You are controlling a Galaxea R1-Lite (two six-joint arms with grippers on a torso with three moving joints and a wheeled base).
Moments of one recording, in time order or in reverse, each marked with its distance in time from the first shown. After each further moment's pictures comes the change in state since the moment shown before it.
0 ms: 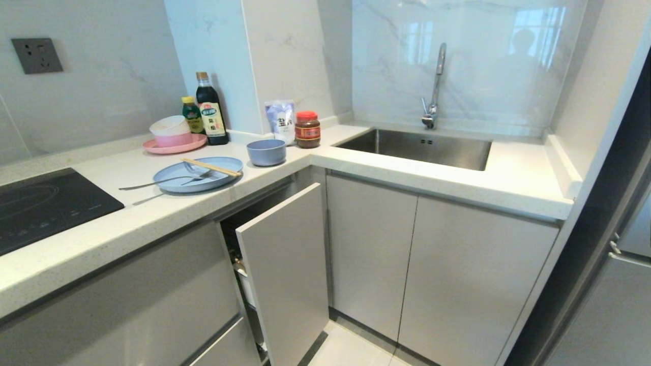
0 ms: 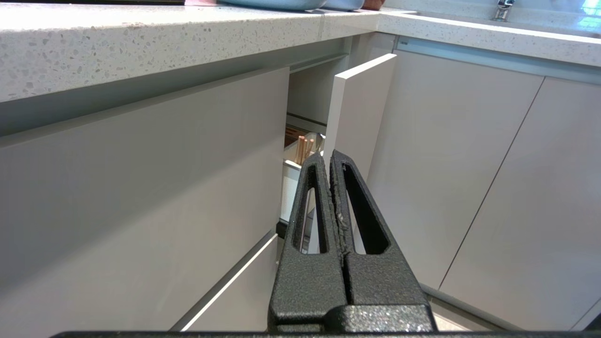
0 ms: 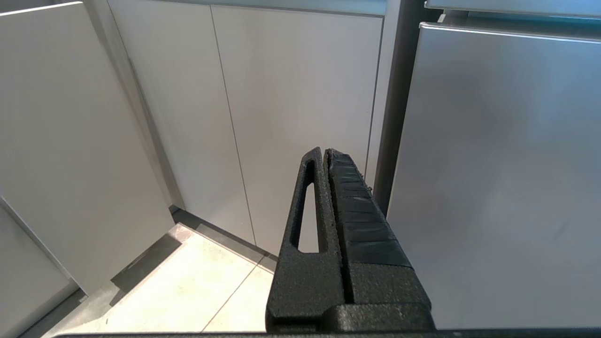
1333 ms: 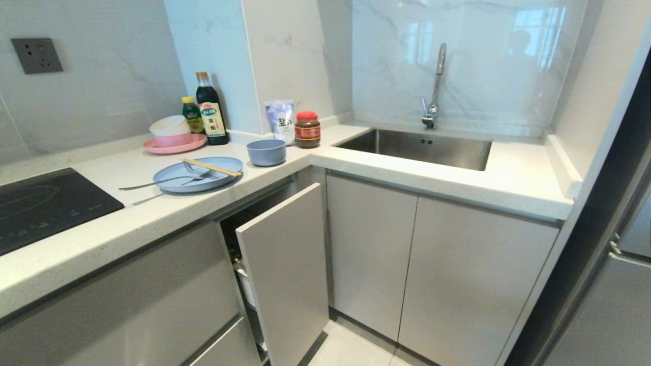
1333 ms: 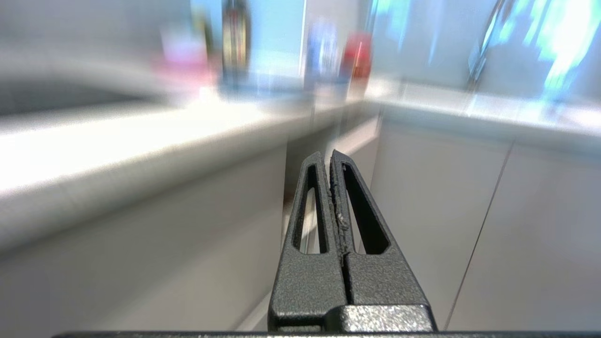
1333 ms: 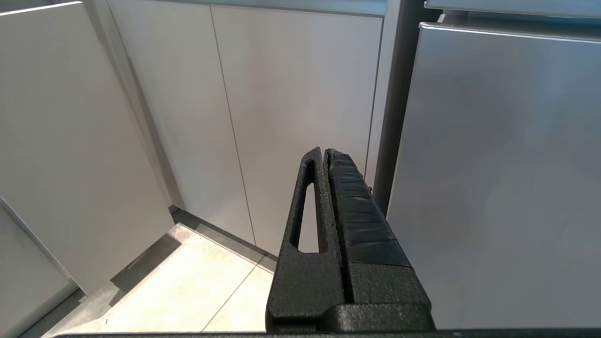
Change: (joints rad) left arm 0.000 0.013 -0.272 0.087 -0.001 0.013; right arm 0.000 0.000 0.000 0.000 0.000 0.000
